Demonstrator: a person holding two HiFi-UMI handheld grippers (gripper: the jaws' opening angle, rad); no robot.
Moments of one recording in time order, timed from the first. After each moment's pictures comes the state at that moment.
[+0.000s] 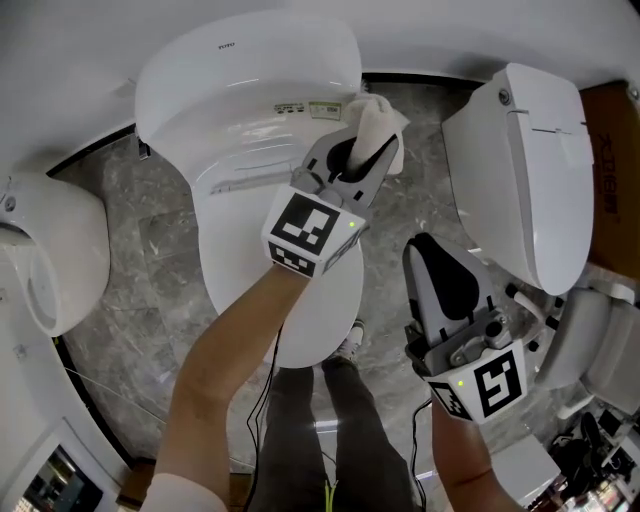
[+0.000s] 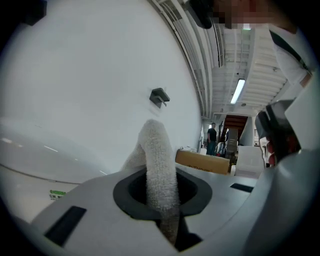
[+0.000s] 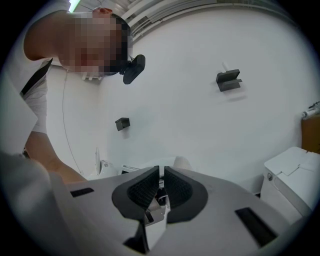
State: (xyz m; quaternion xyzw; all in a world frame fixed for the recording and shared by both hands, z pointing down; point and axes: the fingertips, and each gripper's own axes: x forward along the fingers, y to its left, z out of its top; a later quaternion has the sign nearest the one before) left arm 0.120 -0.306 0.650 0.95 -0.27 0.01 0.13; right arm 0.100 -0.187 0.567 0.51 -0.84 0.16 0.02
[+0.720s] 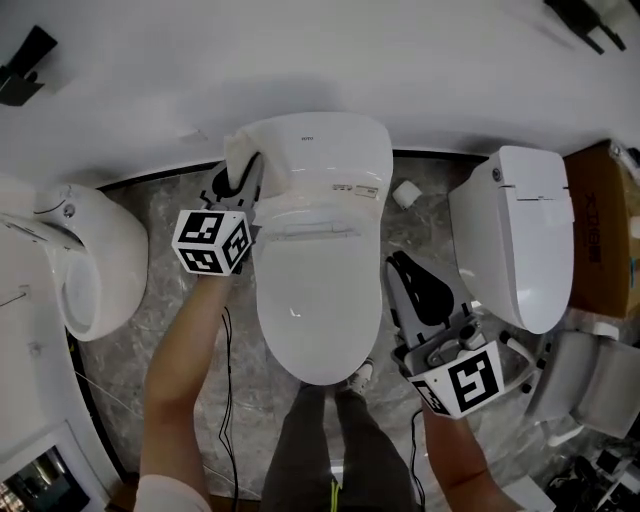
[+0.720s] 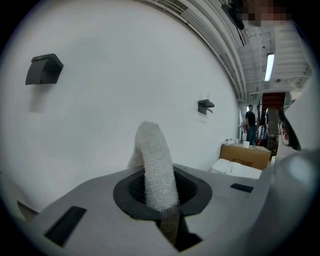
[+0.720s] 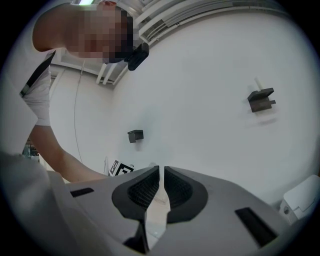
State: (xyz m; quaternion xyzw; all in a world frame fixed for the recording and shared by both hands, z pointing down) left arm -0.161 -0.416 0.506 0.87 -0.47 0.10 0.10; right arm 0.003 -0.233 0.396 0.47 -0.88 0.10 0.01
